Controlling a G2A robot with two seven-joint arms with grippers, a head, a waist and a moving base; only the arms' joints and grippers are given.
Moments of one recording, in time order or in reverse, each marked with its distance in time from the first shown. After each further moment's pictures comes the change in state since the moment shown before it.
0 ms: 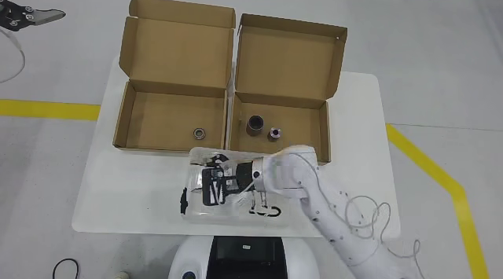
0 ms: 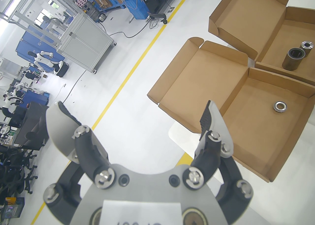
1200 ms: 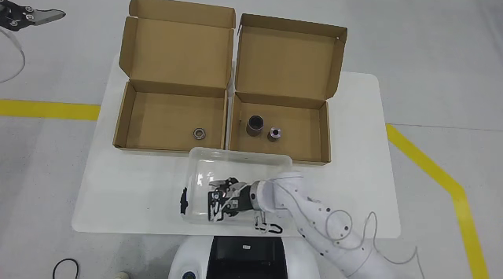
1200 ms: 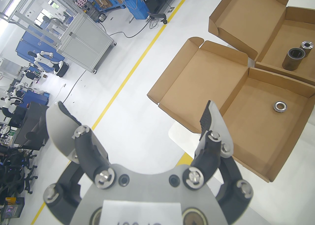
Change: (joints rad) left arm 0.000 0.000 0.000 0.000 0.000 0.000 0.000; right arm 0.000 0.039 -0.163 0.230 -0.202 0.156 -0.036
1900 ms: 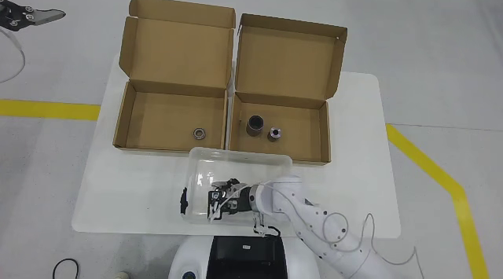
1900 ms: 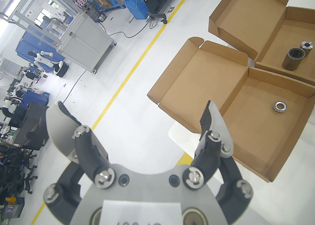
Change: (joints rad) left arm 0.000 0.000 0.000 0.000 0.000 0.000 0.000; right arm -0.003 0.005 -0.028 0.030 -0.016 0.095 0.010
